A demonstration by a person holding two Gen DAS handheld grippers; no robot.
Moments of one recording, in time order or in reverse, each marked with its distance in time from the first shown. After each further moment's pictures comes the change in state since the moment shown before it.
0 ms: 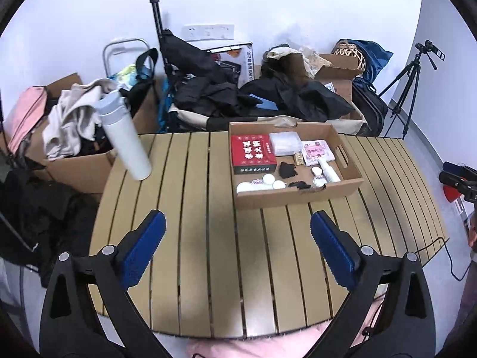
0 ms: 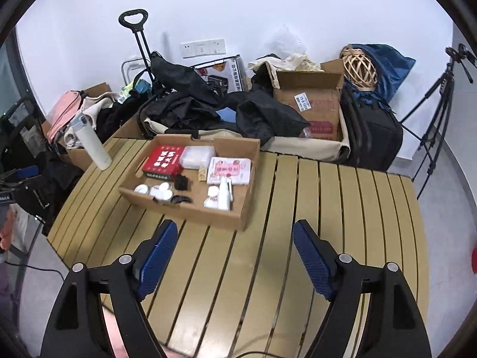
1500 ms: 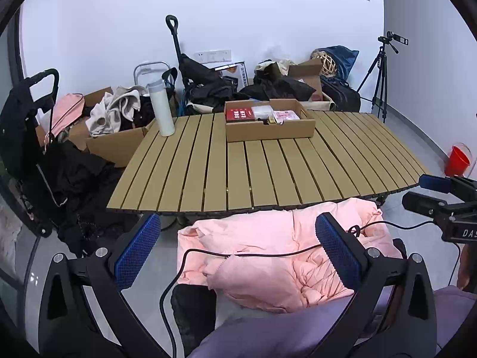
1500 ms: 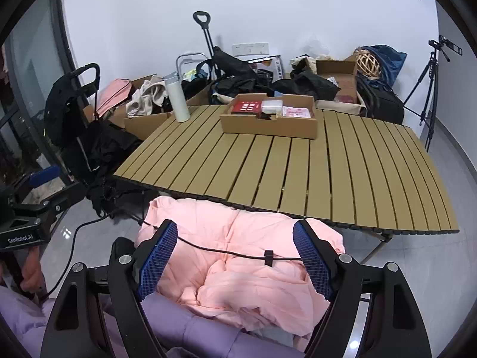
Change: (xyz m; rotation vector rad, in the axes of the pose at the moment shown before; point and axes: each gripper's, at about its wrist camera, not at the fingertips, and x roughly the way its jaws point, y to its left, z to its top) left arm -0.196 -0.071 -0.274 0.050 -0.183 0.075; right arm -0.163 0.184 -0.268 -0.008 -0.087 0.061
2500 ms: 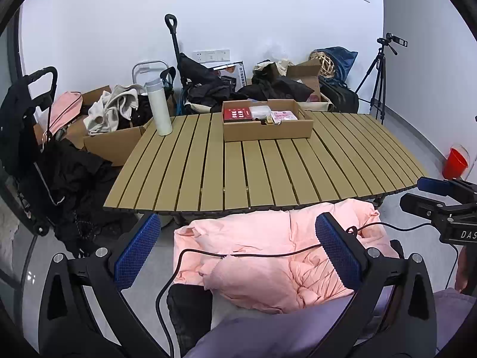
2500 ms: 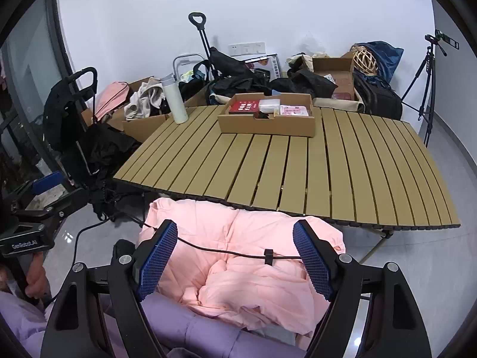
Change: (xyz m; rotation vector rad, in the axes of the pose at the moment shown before) left arm -0.001 -0.002 0.002 -0.007 0.000 -0.013; right arm 0.001 -0.001 0.001 0.017 0.006 -0.004
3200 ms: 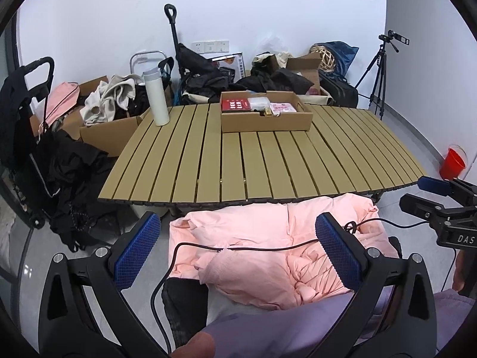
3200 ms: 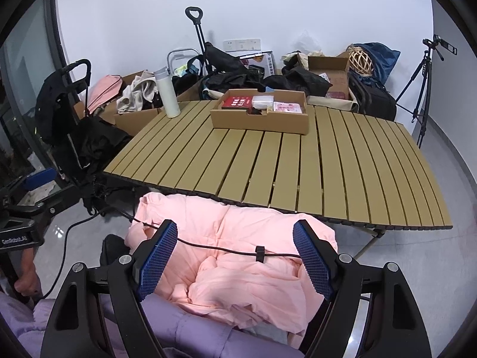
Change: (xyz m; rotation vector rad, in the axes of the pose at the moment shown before) left arm 0.011 0.001 -0.003 -0.024 0.044 -0.012; right arm 0.004 0.001 -0.003 -0.022 0.018 -0.035
